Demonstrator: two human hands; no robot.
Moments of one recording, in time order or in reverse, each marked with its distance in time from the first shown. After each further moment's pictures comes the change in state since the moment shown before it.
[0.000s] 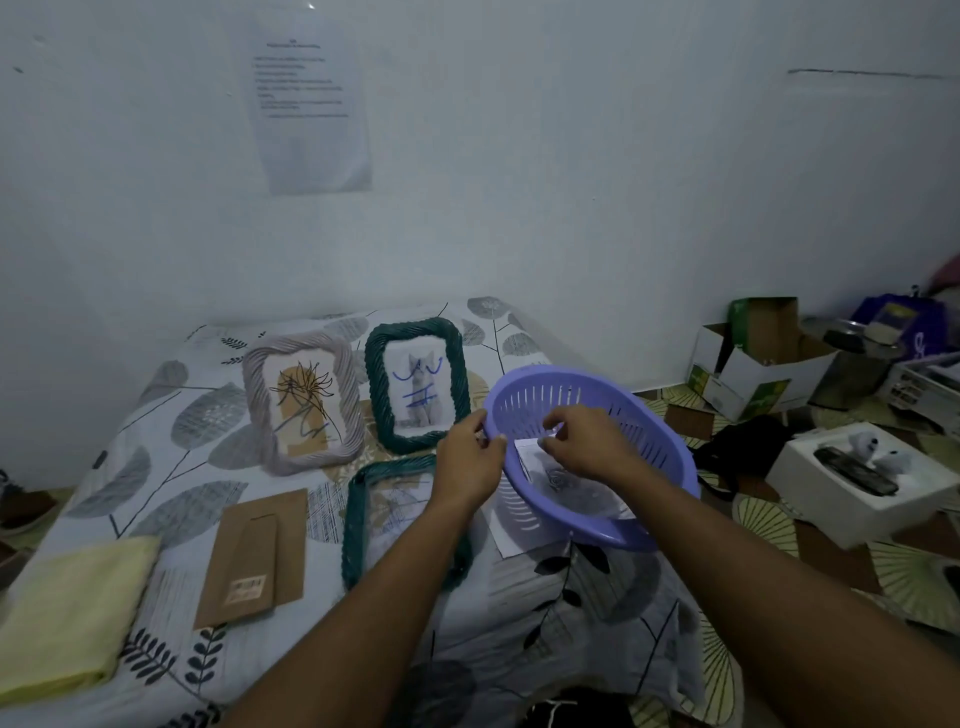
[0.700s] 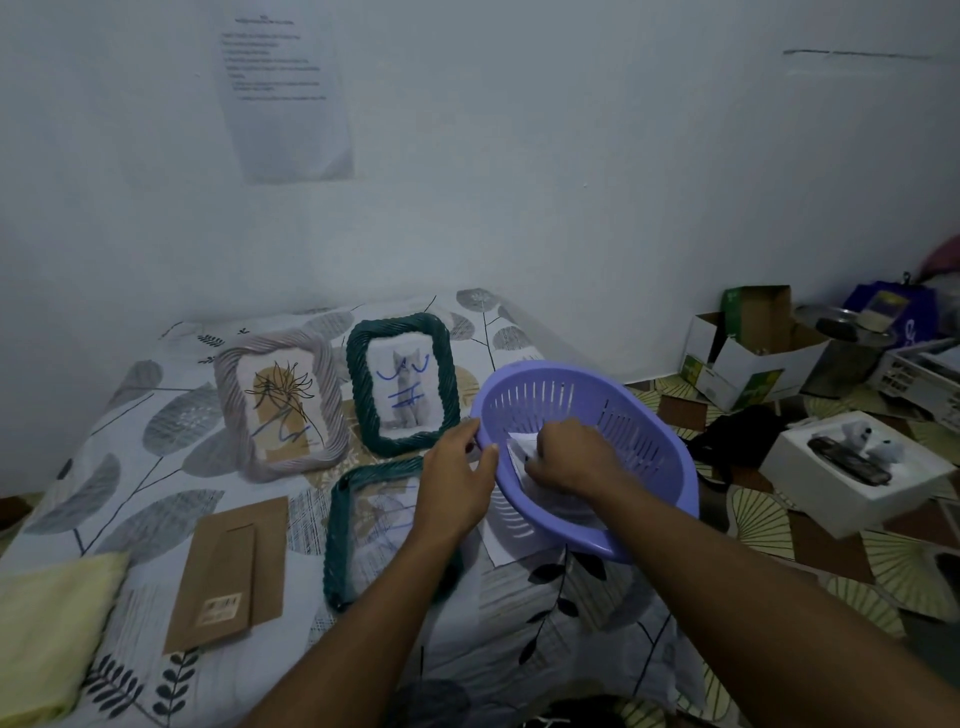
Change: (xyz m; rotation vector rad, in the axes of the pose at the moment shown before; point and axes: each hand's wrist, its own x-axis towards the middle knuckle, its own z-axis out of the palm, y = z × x) left_hand 0.002 -0.023 0.006 0.169 0.061 0.149; right_hand 0.024 0.010 0.034 -0.272 -0.048 -0.002
